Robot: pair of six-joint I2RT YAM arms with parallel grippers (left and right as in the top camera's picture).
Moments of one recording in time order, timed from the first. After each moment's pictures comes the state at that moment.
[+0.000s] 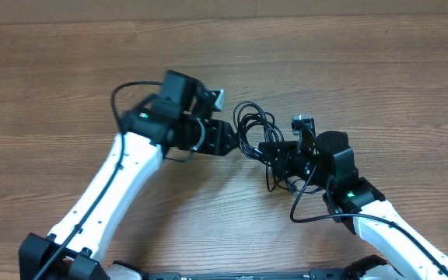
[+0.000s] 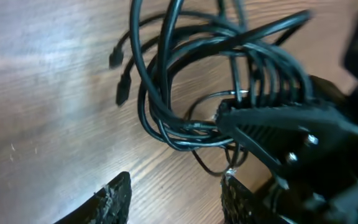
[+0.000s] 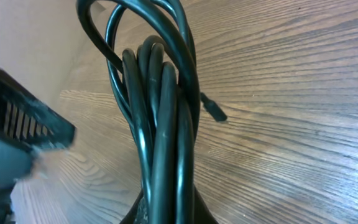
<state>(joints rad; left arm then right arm) -0.42 1.52 1.25 -0.83 0.51 -0.32 0.39 1.20 0.50 0.18 -0.44 0.54</state>
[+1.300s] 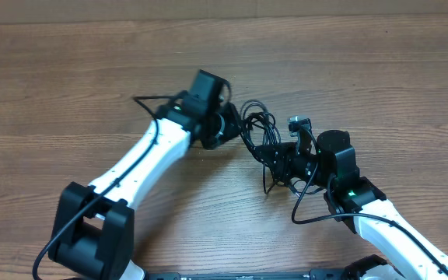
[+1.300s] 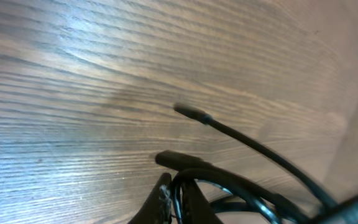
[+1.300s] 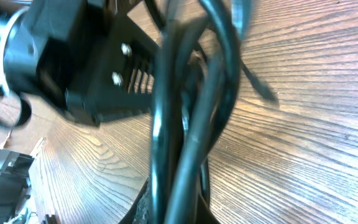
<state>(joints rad) -0.44 1.73 1.25 -0.57 0.38 -0.88 0.38 1.21 0.50 0.17 -0.55 0.48</state>
